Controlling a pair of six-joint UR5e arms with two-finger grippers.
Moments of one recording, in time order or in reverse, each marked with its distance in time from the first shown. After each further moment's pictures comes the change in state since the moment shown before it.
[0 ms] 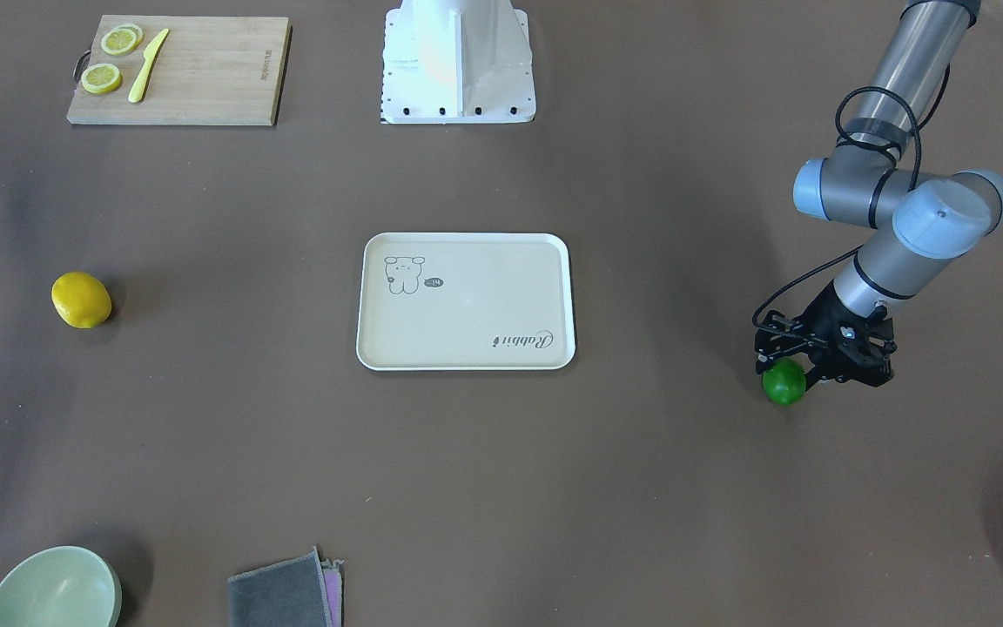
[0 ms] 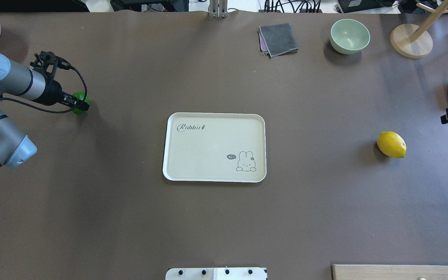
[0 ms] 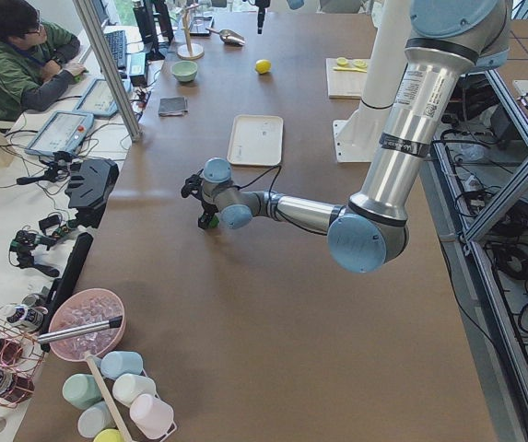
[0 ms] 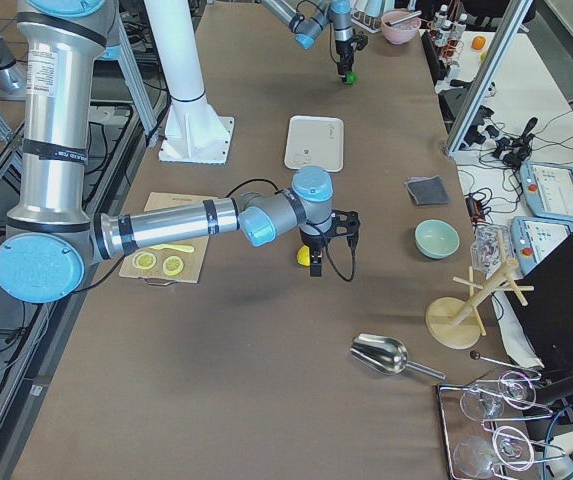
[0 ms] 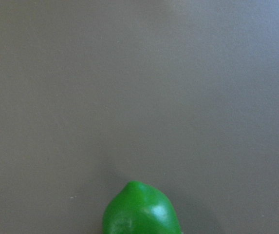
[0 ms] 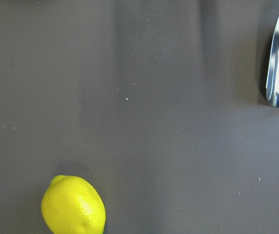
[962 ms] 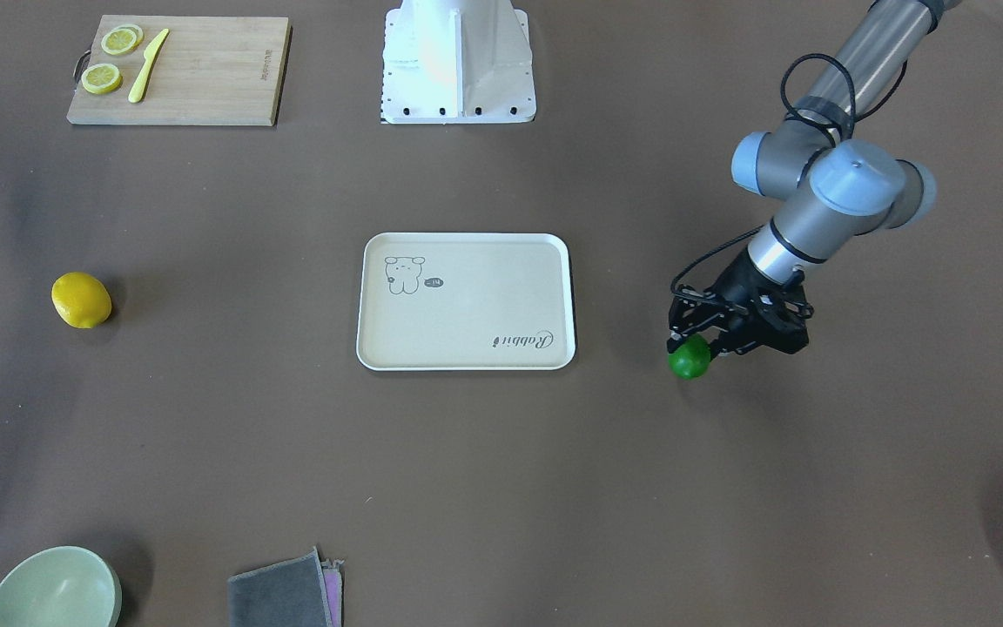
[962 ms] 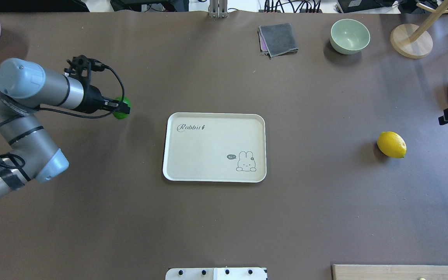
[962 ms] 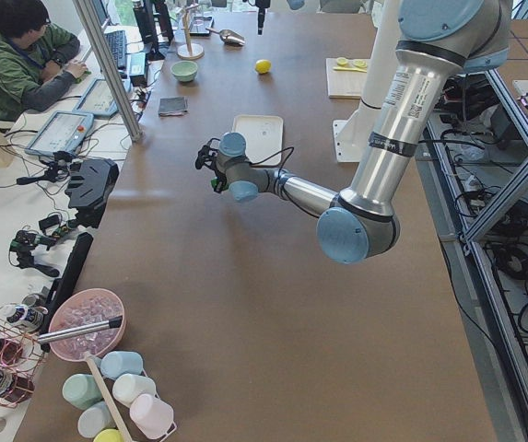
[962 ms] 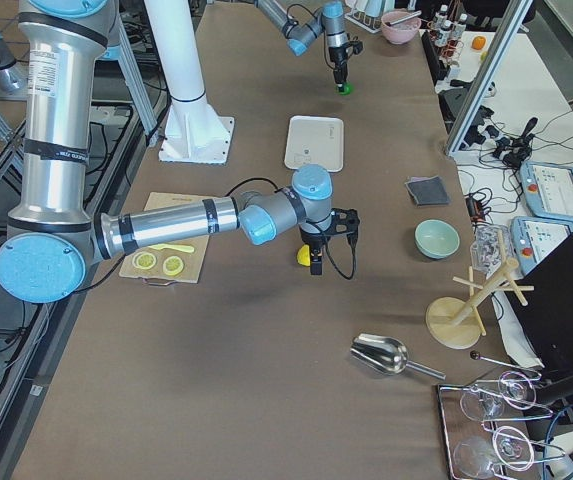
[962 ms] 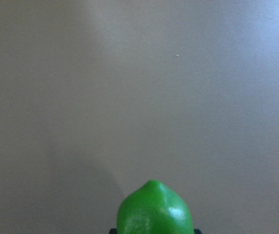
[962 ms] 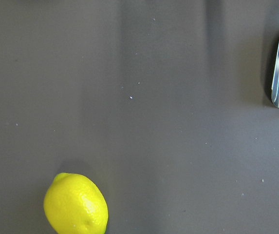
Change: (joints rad) left arm 0.162 -0.068 -0.134 -0.039 0.091 -0.367; right arm -0.015 0.000 0.006 0.000 -0.010 -0.009
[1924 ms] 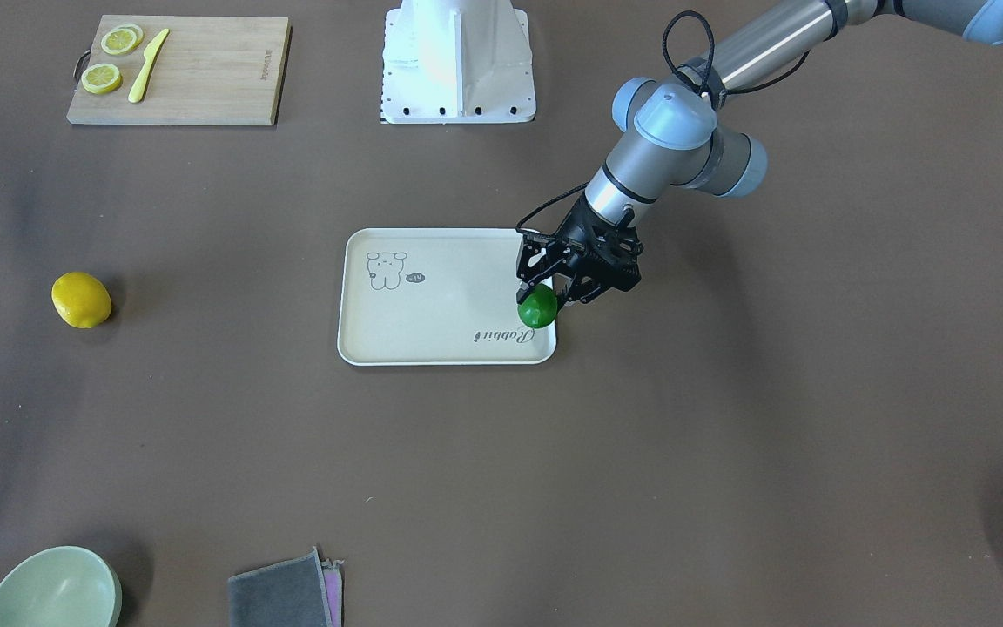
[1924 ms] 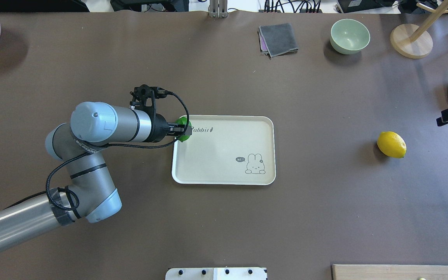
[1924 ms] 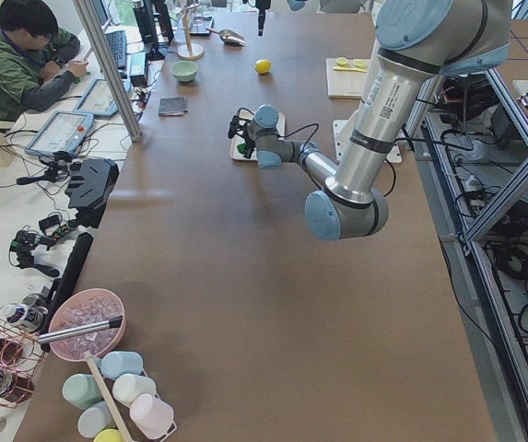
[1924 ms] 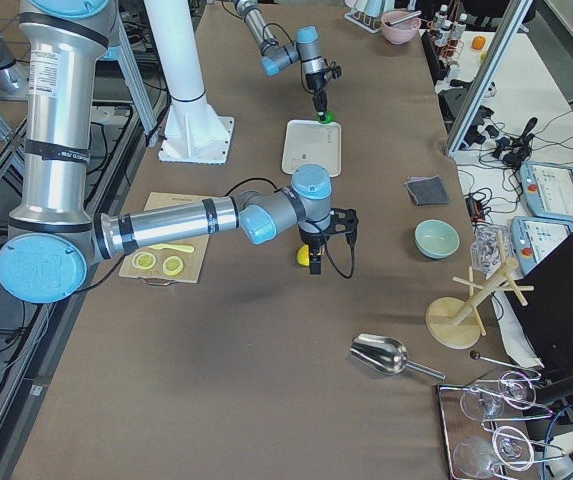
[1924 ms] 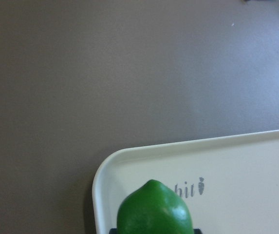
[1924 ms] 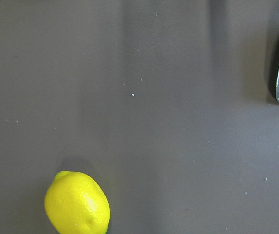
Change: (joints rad) left arm 0.204 -0.132 -0.049 0.012 0.197 -0.213; right arm -0.010 0.000 0.001 0.000 -0.004 0.007
